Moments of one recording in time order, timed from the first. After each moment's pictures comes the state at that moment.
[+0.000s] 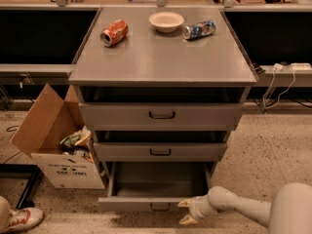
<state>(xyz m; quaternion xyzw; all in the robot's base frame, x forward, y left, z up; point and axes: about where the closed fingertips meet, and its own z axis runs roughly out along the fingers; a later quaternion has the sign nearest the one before) 0.469 -0.149 0.173 -0.68 0.67 0.17 0.24</state>
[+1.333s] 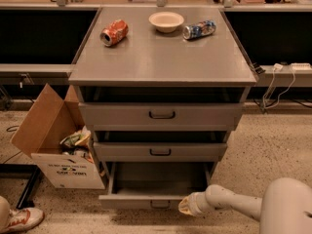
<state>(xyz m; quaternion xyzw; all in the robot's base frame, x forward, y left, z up) 0.503 -0.153 0.161 -0.68 0.68 0.12 0.25</state>
